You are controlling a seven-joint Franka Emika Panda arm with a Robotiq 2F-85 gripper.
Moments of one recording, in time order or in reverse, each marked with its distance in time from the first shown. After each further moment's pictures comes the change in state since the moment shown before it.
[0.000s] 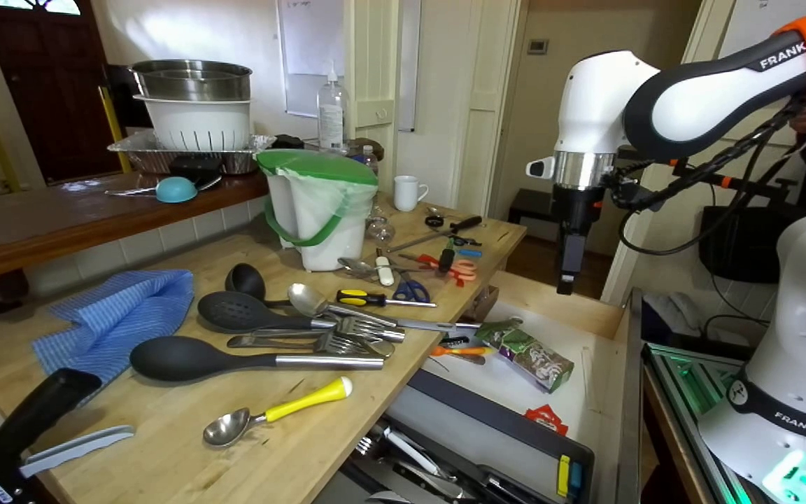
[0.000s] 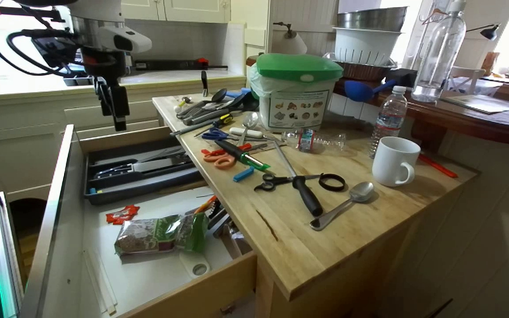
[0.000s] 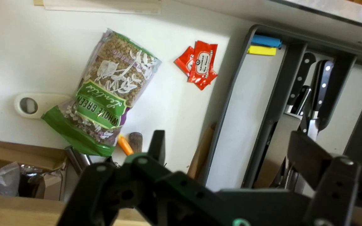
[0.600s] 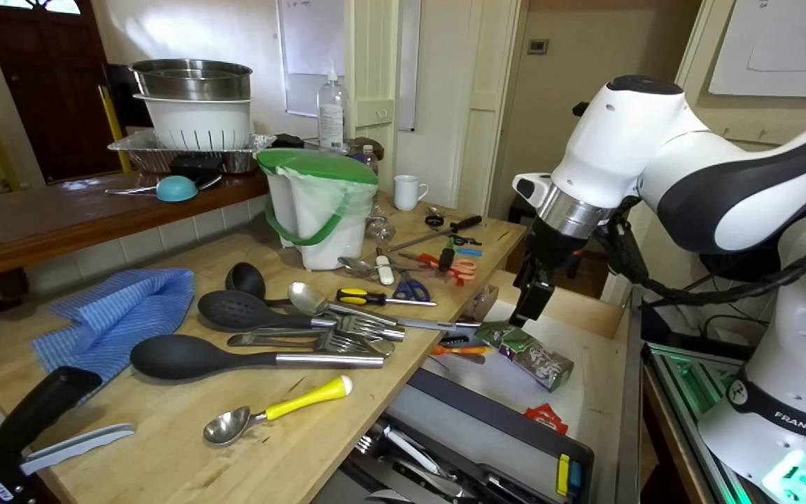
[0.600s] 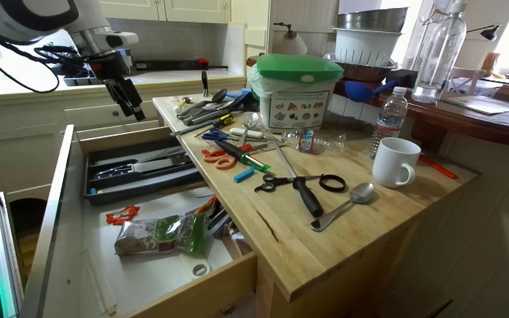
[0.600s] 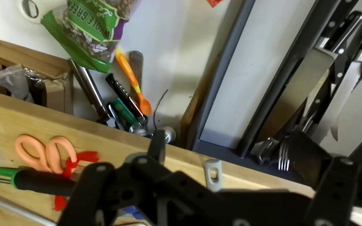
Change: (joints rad) arm -0.019 0.082 0.329 -0.078 -0.212 0.429 0.390
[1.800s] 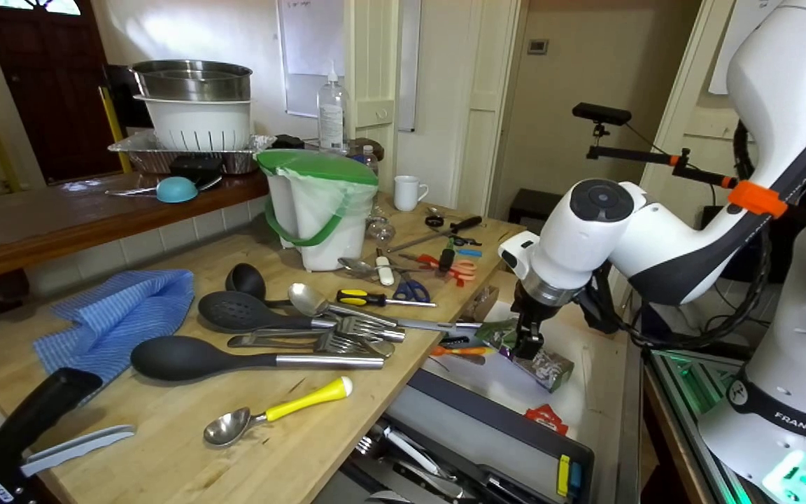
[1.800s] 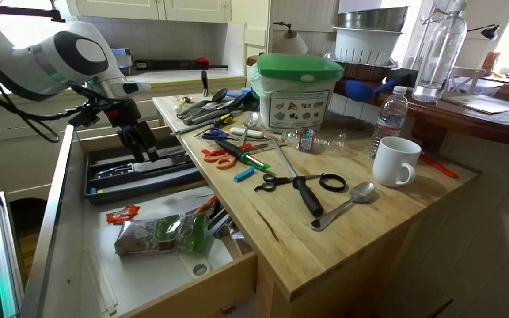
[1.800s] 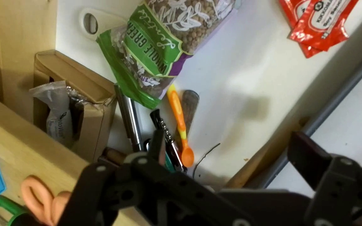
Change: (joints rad) arm -0.200 0.311 0.060 -0.001 -0.683 0.110 0.376
